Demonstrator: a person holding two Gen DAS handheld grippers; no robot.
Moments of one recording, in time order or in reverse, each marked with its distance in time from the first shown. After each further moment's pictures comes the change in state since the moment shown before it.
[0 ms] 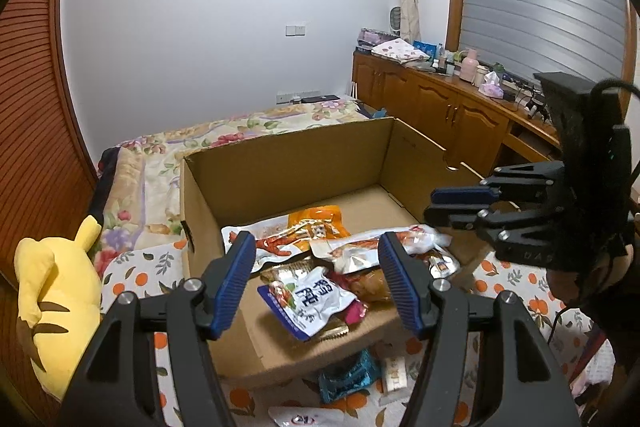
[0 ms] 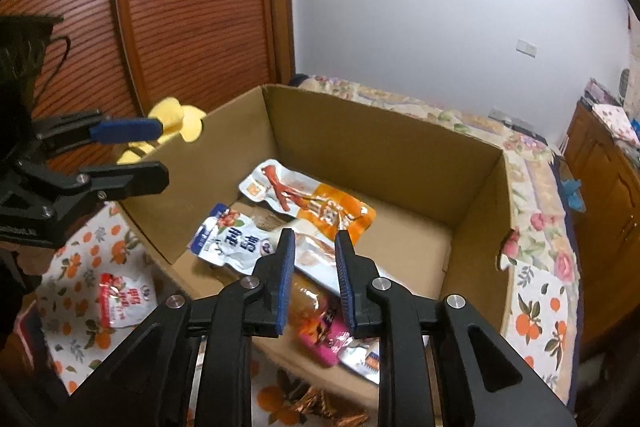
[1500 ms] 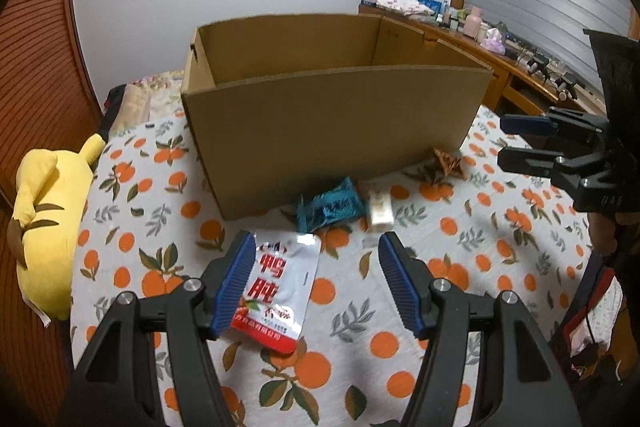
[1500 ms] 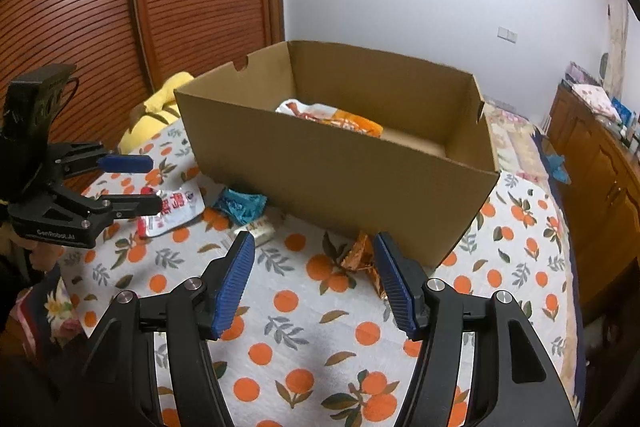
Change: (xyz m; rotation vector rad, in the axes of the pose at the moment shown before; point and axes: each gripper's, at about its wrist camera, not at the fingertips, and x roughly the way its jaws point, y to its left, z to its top) left arm -0.032 -0.017 -0.129 -0.036 0.171 0.016; right arm -0.059 0.052 -0.098 0.020 0.028 -0.054
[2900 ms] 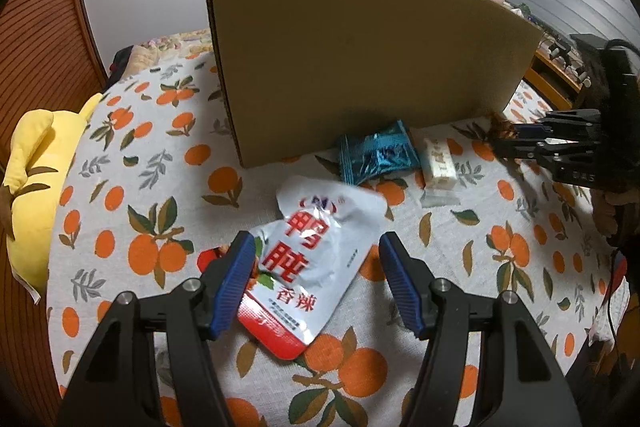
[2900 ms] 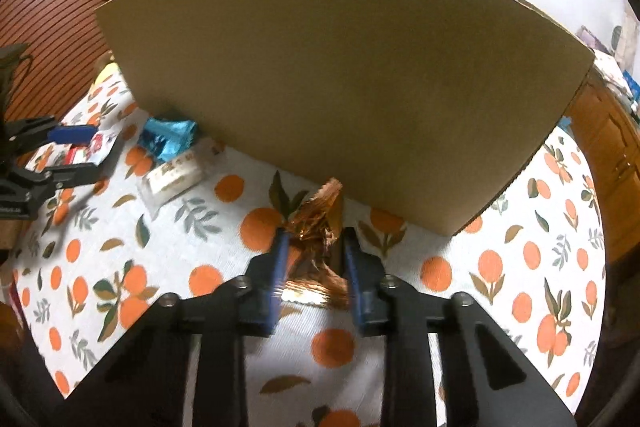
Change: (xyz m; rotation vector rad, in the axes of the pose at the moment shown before) left arm 0.046 0.029 -0.021 -0.040 0.114 0.029; right arm 0.072 -0.044 -0.030 0.011 0.209 0.000
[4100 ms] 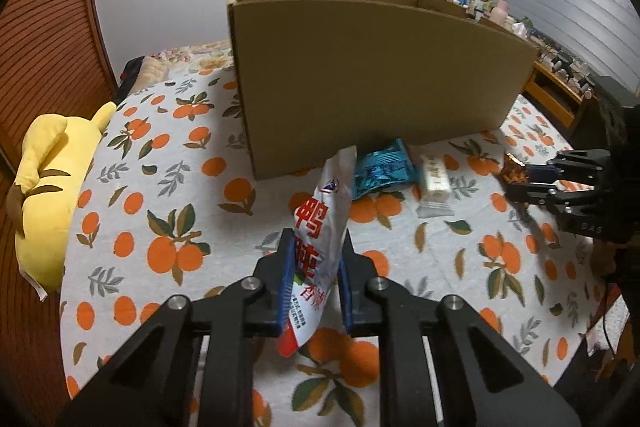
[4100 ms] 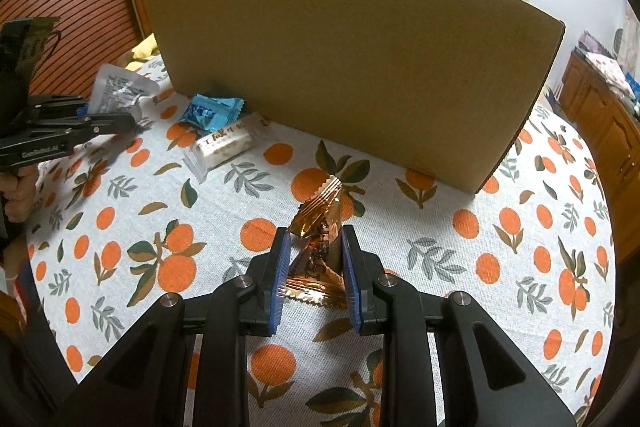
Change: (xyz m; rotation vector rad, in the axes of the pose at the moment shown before) left arm -0.022 -0.001 -0.003 -0.013 -0.071 0.014; right arm -0.017 0.022 -0.029 -0.007 -0.048 0.020
